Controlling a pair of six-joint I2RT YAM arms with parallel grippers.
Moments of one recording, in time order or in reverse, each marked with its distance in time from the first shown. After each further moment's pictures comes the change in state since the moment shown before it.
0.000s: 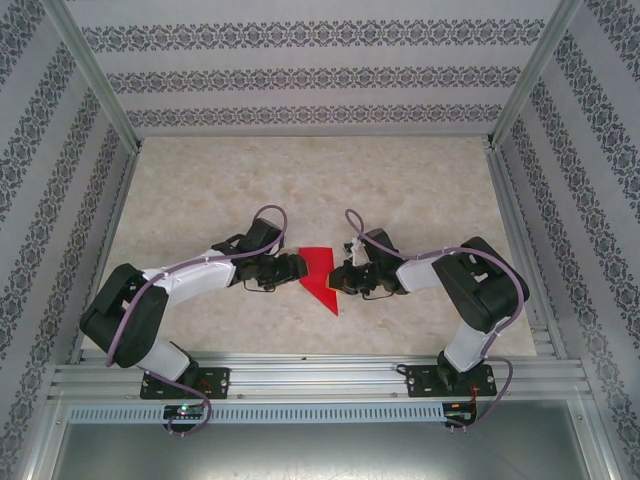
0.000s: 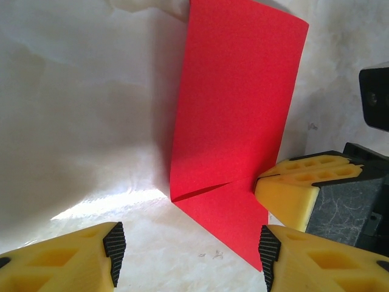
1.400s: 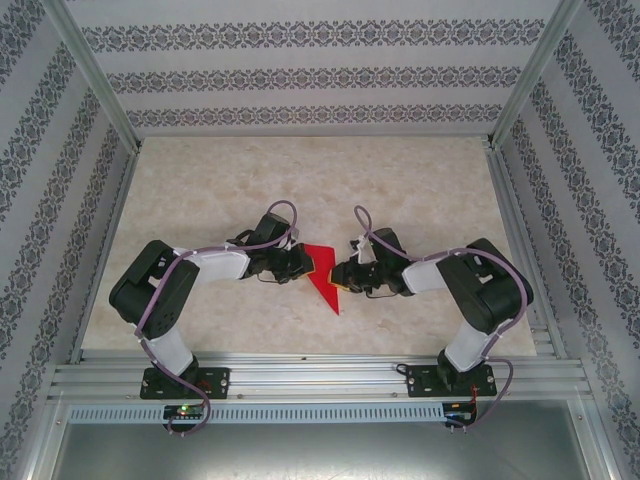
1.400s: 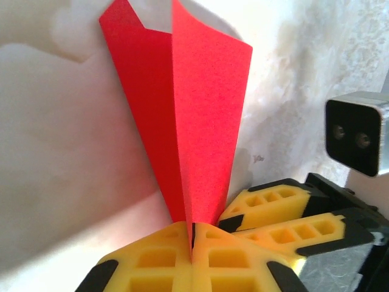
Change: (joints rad) left arm 0.023 0.198 0.042 0.273 0.175 -0.102; right arm -0.048 -0.046 -0.035 0.060 -0.023 0.036
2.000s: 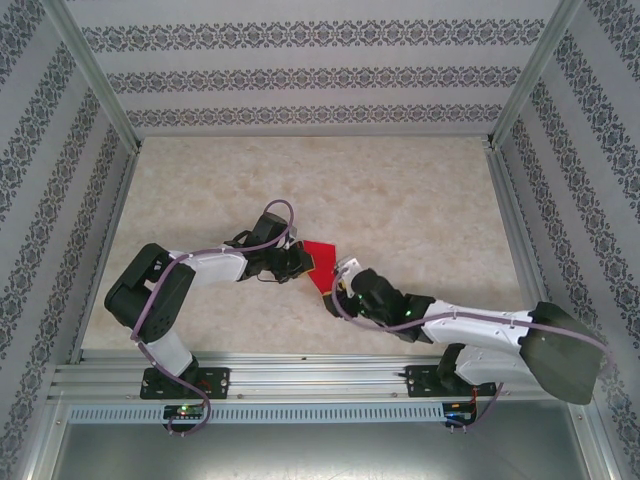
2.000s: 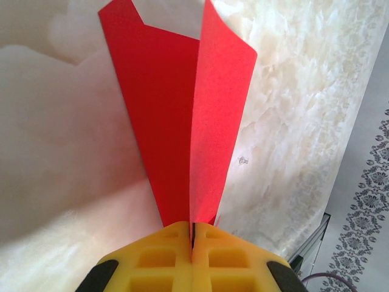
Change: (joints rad) left arm 0.000 -0.032 -0.023 0.031 -0.006 -0.051; right arm 0.531 -0.504 -0.137 -0.232 0.888 -0.552
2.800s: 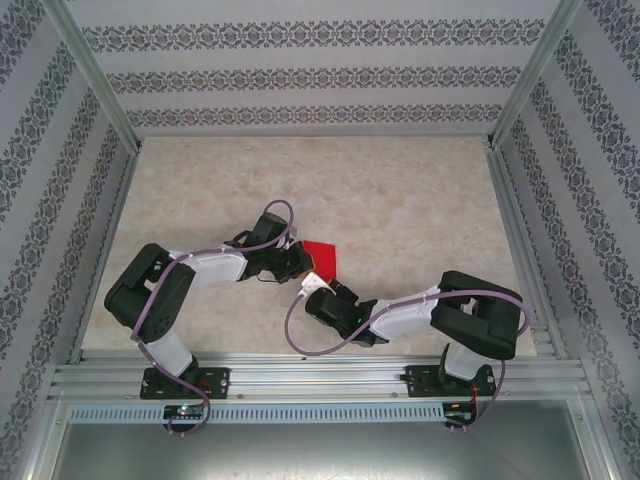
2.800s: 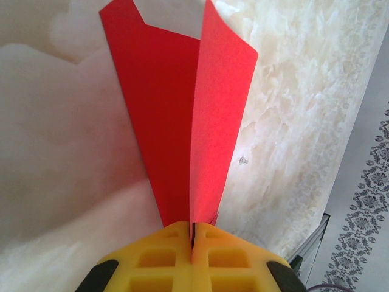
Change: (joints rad) left arm 0.000 -0.001 0.000 -0.002 0.000 -0.002; right arm 0.159 0.464 0.170 0.084 0.419 -0.266
